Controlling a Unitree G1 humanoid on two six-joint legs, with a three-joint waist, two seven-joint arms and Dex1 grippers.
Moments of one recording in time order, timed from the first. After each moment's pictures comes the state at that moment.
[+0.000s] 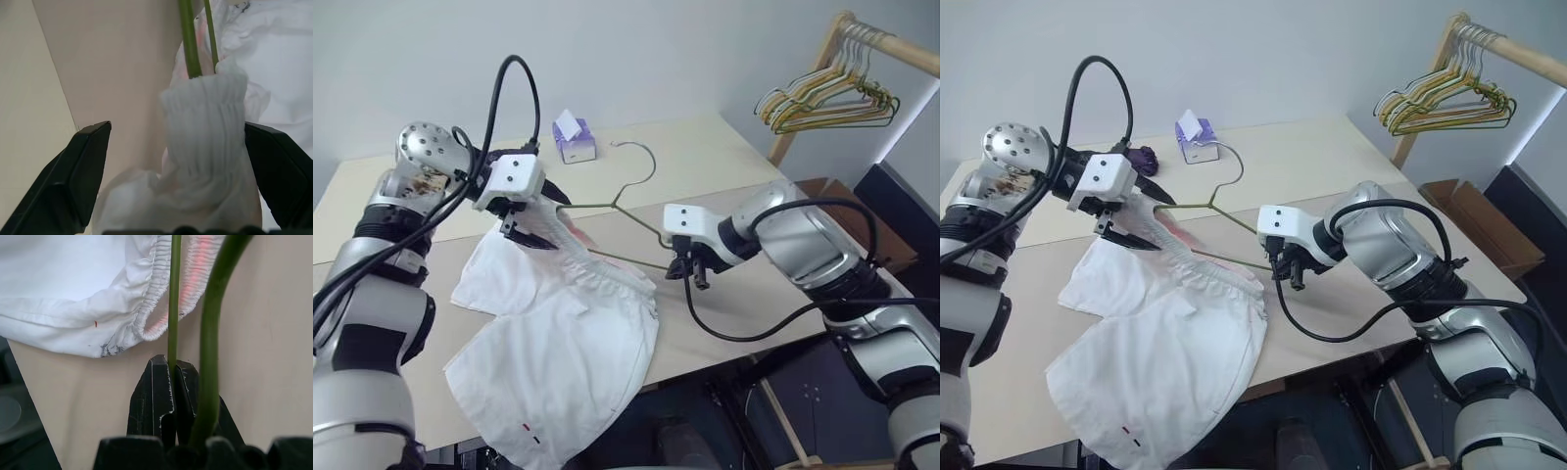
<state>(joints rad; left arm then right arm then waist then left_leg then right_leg) -1.22 0.80 -0.53 0.94 -0.23 -0.38 -1.61 -0.98 -0.68 0.57 -0.08 0.01 0.95 1.35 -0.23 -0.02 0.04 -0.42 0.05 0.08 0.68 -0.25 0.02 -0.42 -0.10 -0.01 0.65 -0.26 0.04</state>
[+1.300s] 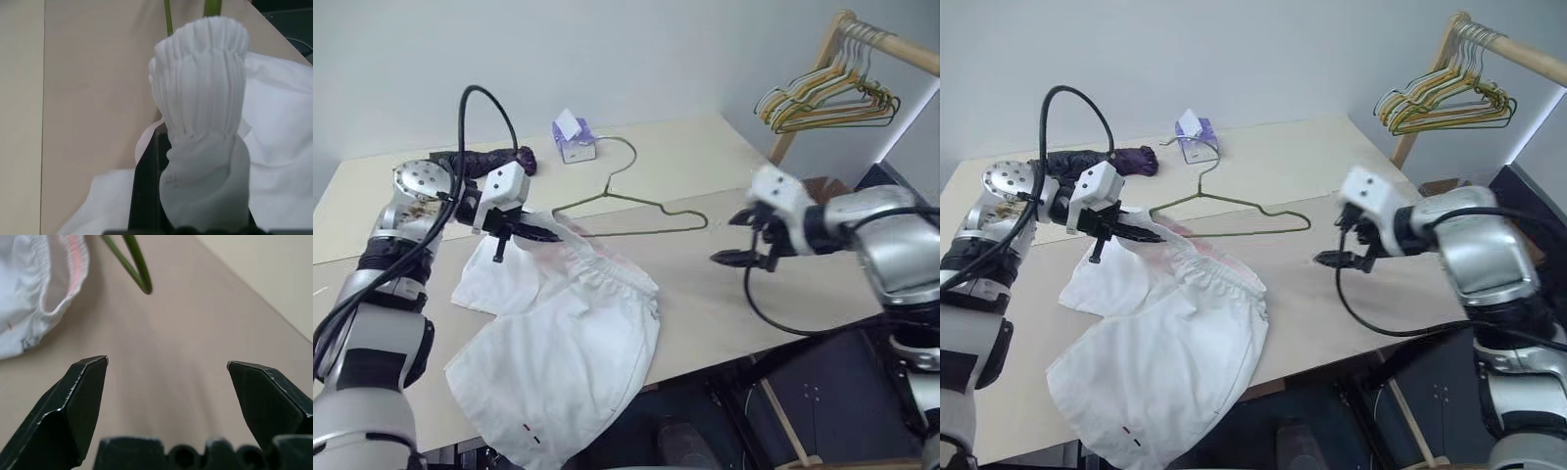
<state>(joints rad) -1.03 0.79 -0.34 0.80 -0.32 -0.12 -1.61 -0.68 -0.87 0.05 -0.20 0.19 0.93 1.10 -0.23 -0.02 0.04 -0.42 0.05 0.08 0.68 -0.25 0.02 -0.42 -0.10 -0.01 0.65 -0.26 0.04</state>
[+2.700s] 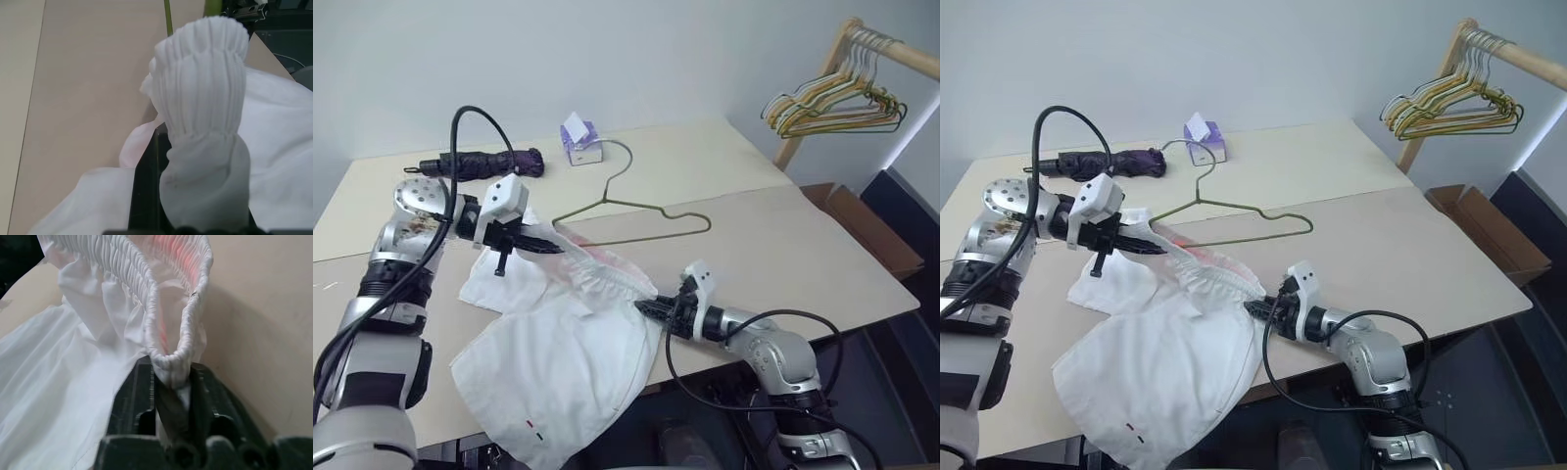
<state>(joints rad) -0.87 0.79 -0.21 0.60 -0.28 0.03 -1.61 -0.25 -0.23 0.07 -0.13 0.43 0.81 0.69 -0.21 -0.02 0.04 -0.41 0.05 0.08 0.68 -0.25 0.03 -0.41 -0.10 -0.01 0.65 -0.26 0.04</state>
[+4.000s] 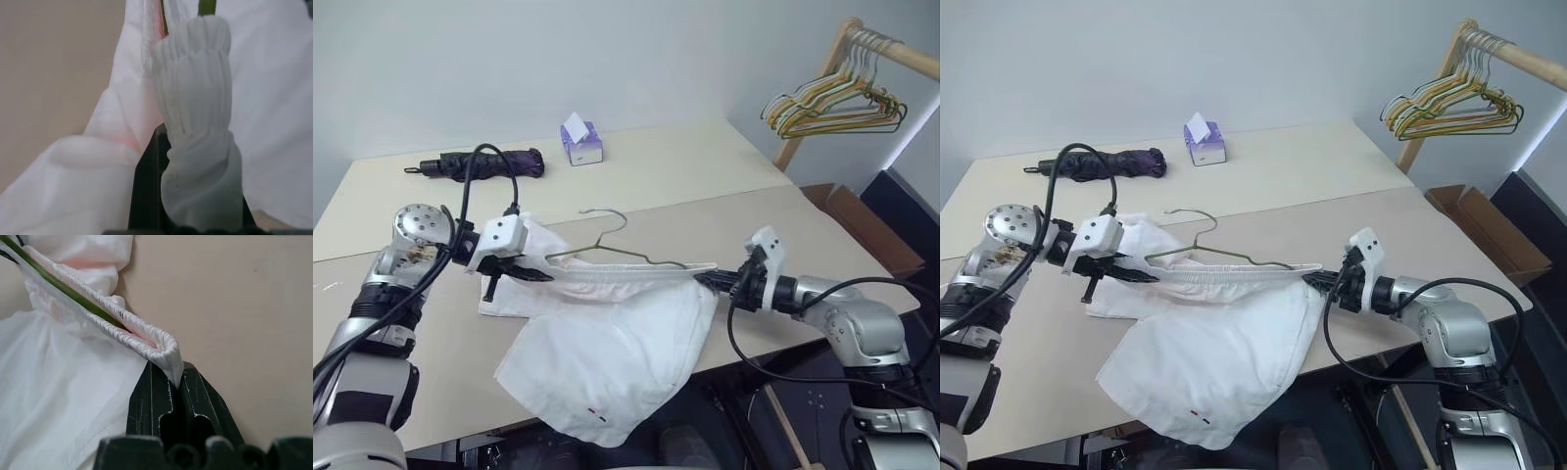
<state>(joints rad) -0.76 0.85 -0.30 0.63 -0.14 -0.20 -1.55 -0.35 -0.60 -0.03 -0.09 0.51 0.80 0.84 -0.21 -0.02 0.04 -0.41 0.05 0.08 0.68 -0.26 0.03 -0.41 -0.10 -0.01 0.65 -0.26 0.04</state>
